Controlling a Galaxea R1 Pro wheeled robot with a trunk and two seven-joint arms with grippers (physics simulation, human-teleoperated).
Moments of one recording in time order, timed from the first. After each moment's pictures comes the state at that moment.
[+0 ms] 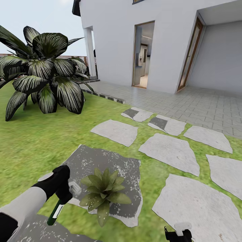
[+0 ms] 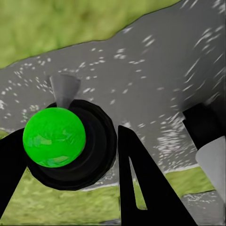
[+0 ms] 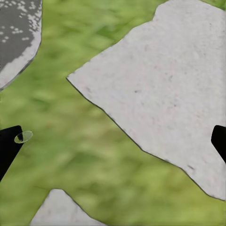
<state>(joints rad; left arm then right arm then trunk) -0.85 0.22 -0.49 -0.54 -0.76 0.98 -1.11 -0.44 -0.07 -0.09 -0.03 0.23 -0.48 -0.13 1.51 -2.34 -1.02</state>
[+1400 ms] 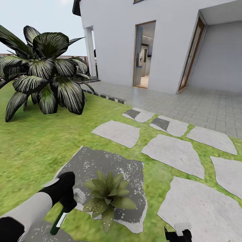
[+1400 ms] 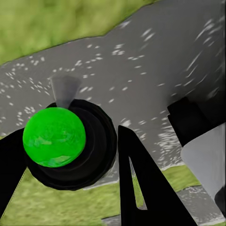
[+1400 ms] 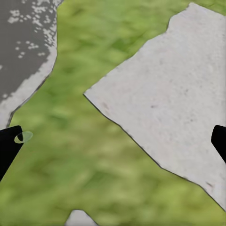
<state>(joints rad) -0.82 0.16 -0.50 -0.49 -0.75 0.98 -1.07 -0.44 -0.07 -0.09 -0.03 0.23 -0.48 -0.13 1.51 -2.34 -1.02</state>
